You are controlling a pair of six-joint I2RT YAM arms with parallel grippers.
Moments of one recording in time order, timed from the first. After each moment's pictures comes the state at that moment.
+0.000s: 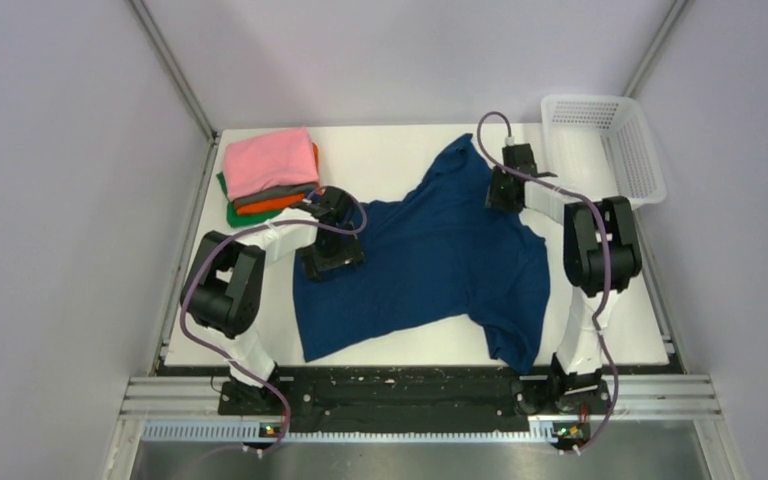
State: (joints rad) left arm -0.41 1.76 1.11 -0.70 -0.09 -0.75; right arm 0.17 2.03 1.40 -0.27 0.06 0.30
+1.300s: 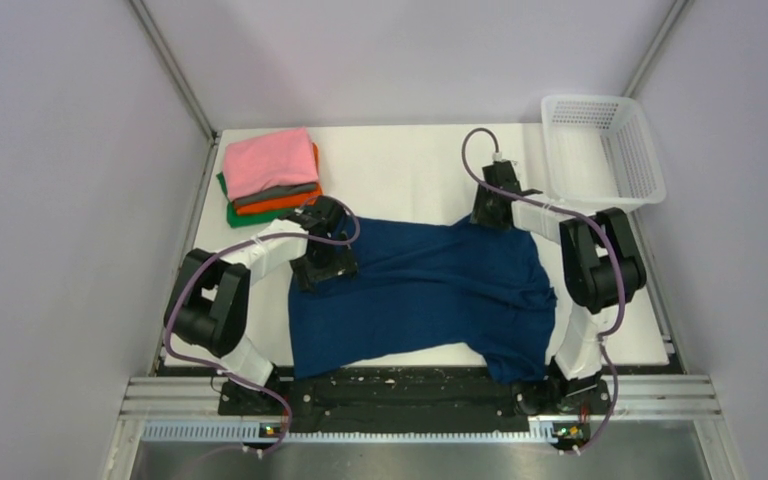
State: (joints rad) left arm -0.41 1.62 1.00 -0.73 -0.07 -0.75; right arm 0.30 1.85 1.15 -0.24 0.16 0.44
